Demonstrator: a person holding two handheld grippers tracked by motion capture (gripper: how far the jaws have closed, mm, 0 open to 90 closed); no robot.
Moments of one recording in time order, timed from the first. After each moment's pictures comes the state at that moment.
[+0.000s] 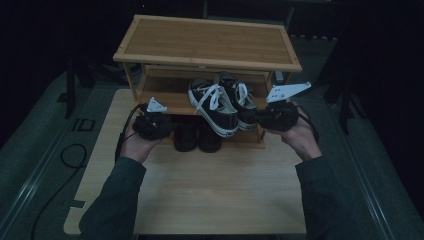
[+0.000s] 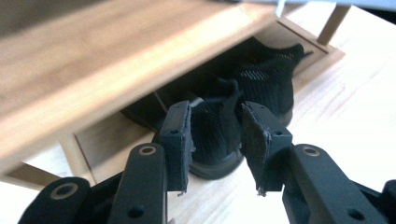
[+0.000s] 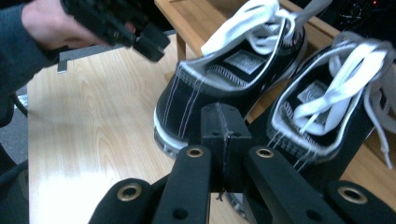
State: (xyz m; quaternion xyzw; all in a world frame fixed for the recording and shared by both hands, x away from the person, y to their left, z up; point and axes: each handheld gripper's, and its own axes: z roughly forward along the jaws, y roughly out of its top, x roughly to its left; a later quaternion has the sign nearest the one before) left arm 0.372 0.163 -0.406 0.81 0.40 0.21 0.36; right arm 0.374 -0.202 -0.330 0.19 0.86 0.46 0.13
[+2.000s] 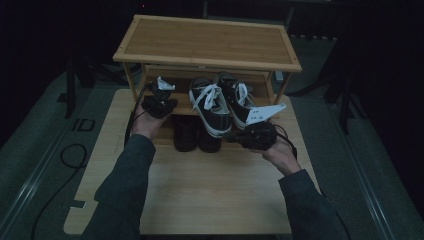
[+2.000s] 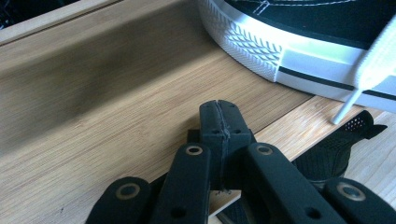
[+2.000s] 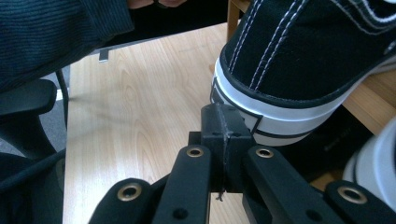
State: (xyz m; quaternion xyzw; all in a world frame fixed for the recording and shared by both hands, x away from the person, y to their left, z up) left arm 0.426 0.148 -0.389 0.80 0.42 0.26 0.34; right arm 0.359 -0.165 -0.382 0.15 0.87 0.47 0.06
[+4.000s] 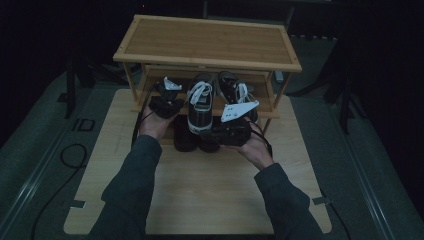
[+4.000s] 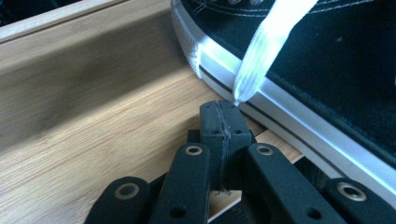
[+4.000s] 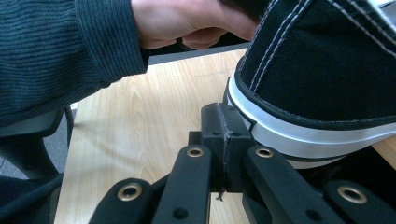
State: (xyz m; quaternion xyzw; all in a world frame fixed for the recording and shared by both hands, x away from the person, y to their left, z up) left arm 0.428 0.128 -0.391 0.79 0.43 0.26 0.36; right arm 0.374 -0.108 -0.393 0.10 0.86 0.50 0.05
